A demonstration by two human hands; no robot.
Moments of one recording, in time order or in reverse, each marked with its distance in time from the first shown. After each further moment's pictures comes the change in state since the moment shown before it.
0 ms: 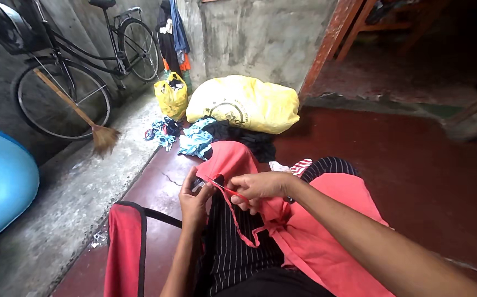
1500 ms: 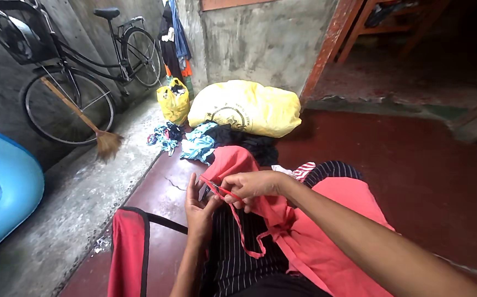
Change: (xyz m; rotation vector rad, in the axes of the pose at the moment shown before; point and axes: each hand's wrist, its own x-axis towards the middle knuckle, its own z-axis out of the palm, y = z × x) left_hand -0.011 -0.008 -0.007 0.021 -0.127 0.068; right_hand 0.013 -0.023 -0.006 -0.095 -0.006 -0.016
